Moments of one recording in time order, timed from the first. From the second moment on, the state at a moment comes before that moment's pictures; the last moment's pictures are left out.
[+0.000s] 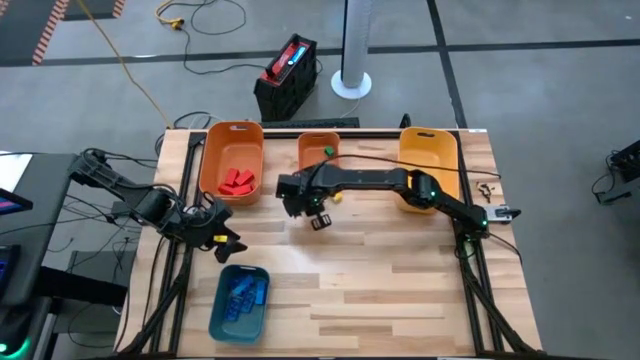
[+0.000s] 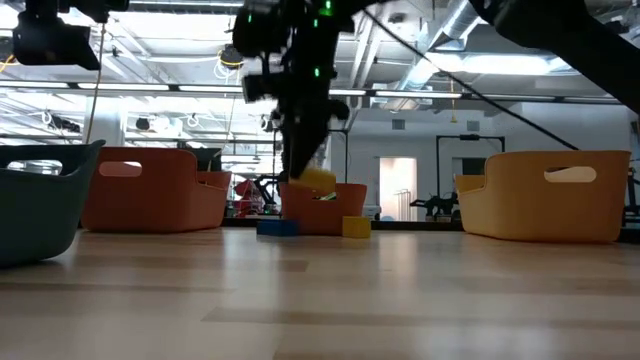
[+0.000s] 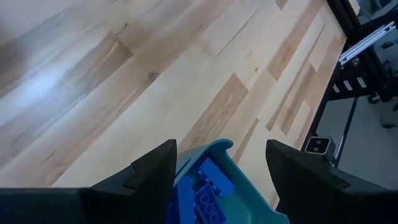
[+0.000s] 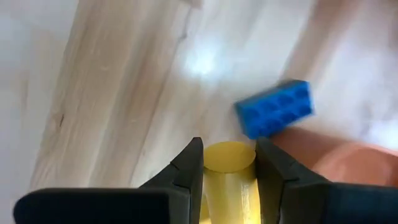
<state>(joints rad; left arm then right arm) -0.50 0.84 0.85 -0.81 -0.31 -1.22 -0.08 2.39 2.31 -1.24 0.13 -0.48</state>
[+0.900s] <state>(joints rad) -0.49 0.84 0.85 -0.81 -0.46 -1.15 -0.23 2.05 2.33 -1.32 -0.11 -0.10</state>
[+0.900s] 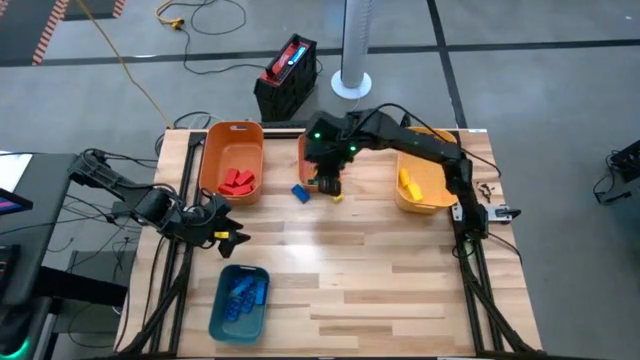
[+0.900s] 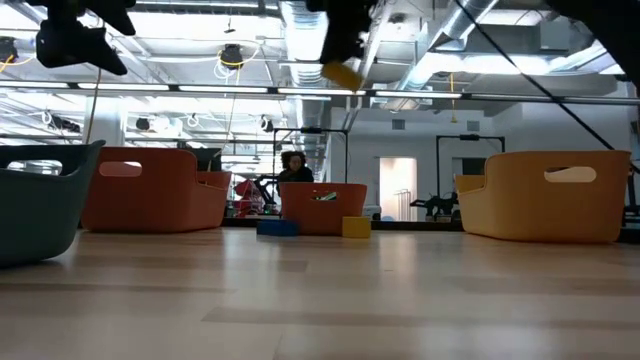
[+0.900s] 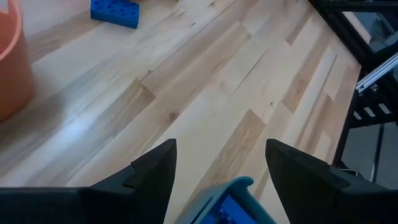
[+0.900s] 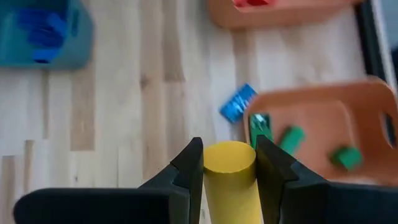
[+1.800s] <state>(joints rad) -0.49 0.84 0.85 -0.90 -0.45 -1.22 -0.46 1.93 2.27 -1.37 -0.07 -0.01</state>
